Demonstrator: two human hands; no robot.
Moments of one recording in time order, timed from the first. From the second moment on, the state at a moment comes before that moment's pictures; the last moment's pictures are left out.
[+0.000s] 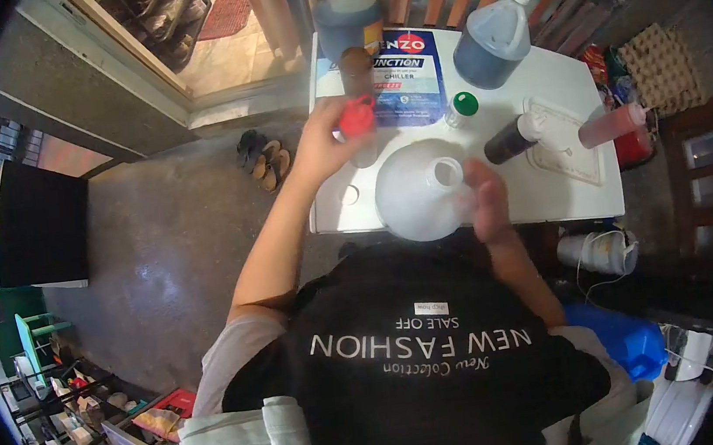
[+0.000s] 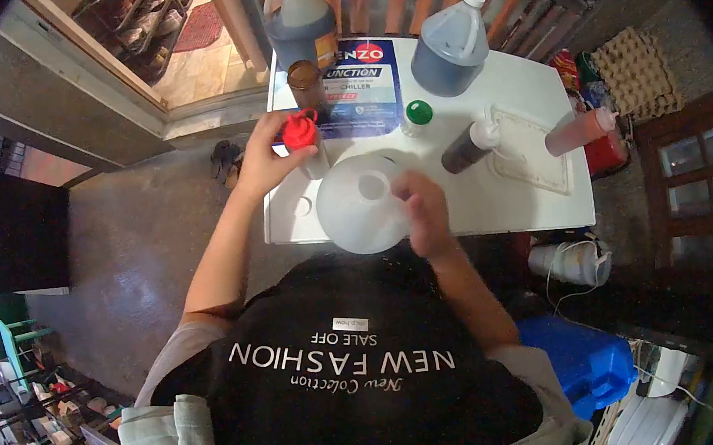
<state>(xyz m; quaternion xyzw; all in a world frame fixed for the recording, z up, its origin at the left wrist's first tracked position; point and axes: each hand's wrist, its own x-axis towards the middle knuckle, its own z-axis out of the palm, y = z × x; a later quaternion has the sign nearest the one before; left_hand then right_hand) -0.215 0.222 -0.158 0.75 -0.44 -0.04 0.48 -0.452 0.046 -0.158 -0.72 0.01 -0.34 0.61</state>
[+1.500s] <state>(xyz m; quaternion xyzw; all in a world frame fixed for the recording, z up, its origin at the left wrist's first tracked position) -0.229 0.205 -0.240 0.67 -0.35 -0.12 0.64 -0.248 0.061 -0.051 -0.97 -0.09 0.21 0.03</state>
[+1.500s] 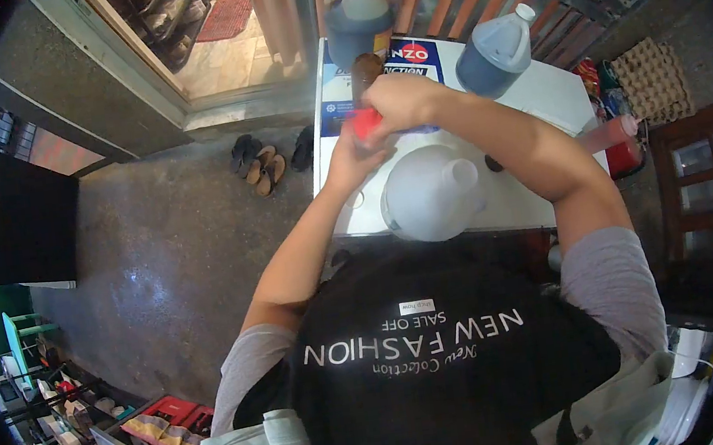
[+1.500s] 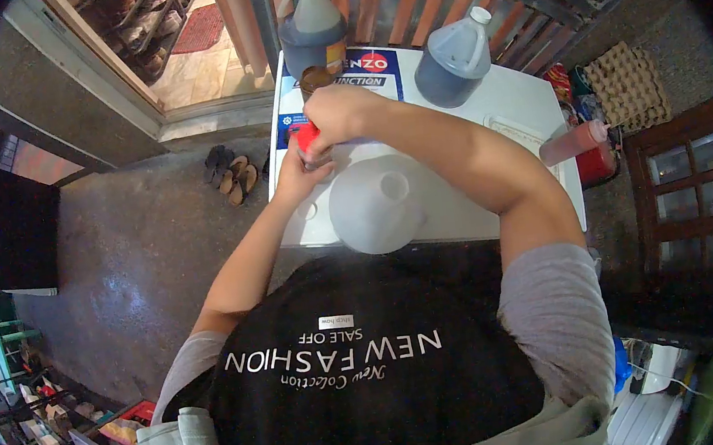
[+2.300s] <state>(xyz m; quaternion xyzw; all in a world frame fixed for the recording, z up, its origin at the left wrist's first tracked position) -0.228 0.204 -0.243 0.69 -0.34 -0.12 0.63 -0.256 0.079 -0.047 -0.98 -0.09 0.18 0.02</state>
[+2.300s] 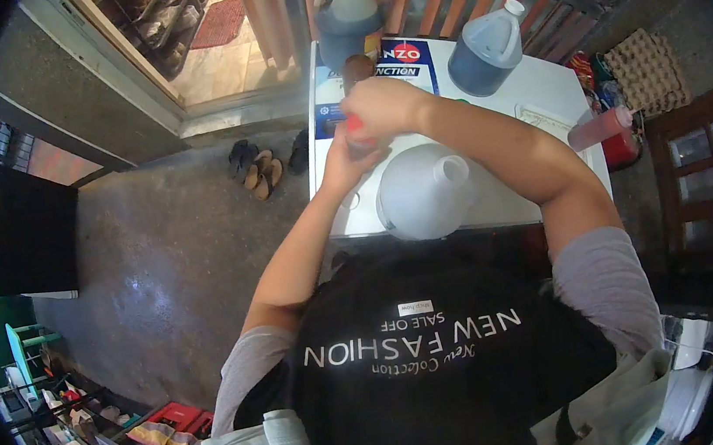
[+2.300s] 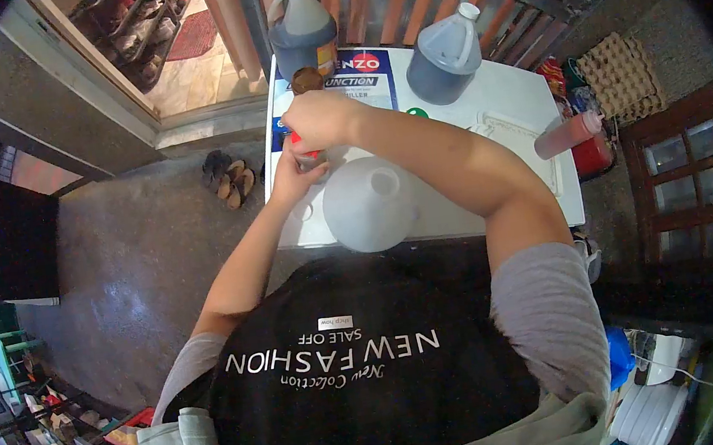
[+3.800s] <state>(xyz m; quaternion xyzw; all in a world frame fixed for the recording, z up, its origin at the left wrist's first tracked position) -0.196 0.125 -0.083 0.56 -0.47 -0.28 0.63 -0.304 -0.015 -0.046 -0.76 -0.02 -0.27 0.59</state>
